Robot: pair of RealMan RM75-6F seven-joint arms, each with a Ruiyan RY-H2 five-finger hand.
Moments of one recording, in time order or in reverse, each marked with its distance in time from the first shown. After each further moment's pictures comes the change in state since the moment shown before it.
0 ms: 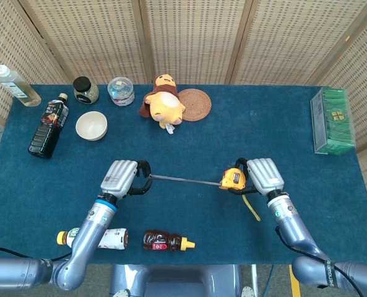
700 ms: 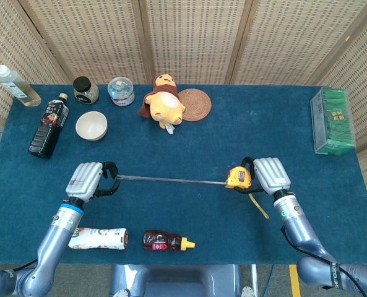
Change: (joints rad) left arm 0.144 0.198 0.076 -0.042 0.088 -0.015 -0.137; right arm -0.028 0.019 0.004 0.012 -0.022 0.000 0.021
